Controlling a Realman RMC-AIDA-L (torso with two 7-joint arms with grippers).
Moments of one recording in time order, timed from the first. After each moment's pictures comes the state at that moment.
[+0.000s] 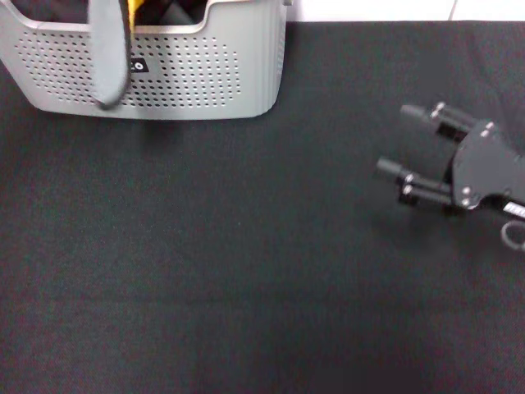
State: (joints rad) left arm -0.45 -2.03 0.72 1.29 1.40 1.53 -1.92; right arm 0.38 2.02 -1.32 -0.55 2.06 1.54 -2.30
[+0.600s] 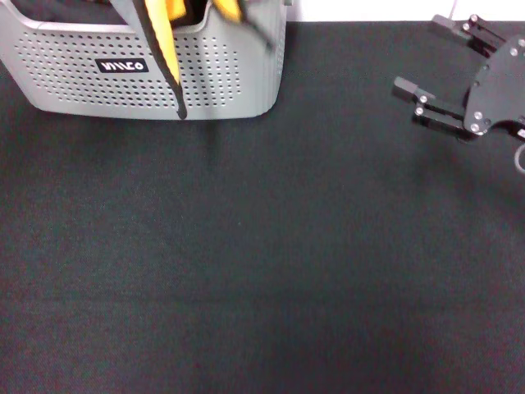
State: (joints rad) left arm -0.44 -2.02 0.71 1.30 1.27 1.65 -1.97; right arm 0.39 2.03 -1.25 -0.70 2.08 1.43 -2.45
